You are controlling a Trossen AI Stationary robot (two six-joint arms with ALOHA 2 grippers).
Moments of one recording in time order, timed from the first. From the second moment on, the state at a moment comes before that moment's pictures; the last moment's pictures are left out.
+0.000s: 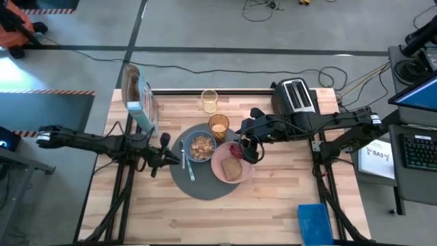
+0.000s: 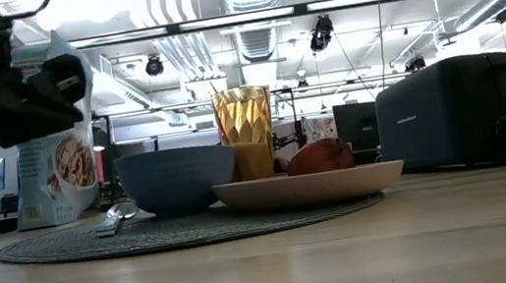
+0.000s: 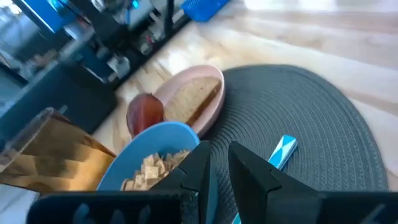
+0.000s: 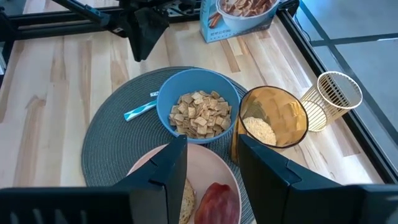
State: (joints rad) left arm -0.05 0.58 0.11 0.12 0.16 0.69; right arm 0.10 1.45 1.47 -0.70 0.24 0.18
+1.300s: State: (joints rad) left arm -0.05 0.01 0.01 0.13 0.16 0.51; right arm 0.10 1.45 1.47 -0.70 0.24 0.18
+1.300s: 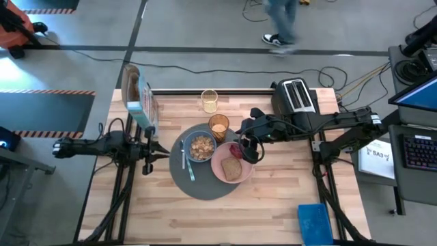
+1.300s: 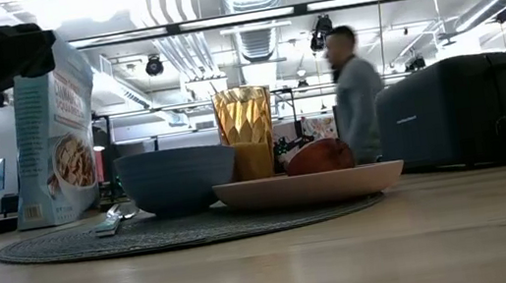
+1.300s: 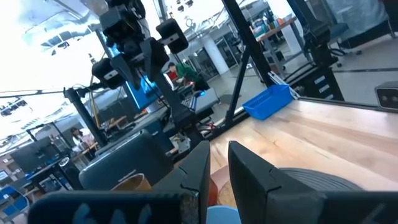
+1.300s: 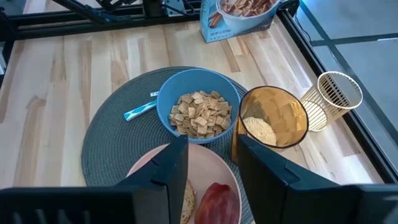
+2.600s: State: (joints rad) left arm -0.05 0.03 0.01 0.13 0.16 0.51; right arm -0.07 0.91 0.81 -0.39 0.23 0.43
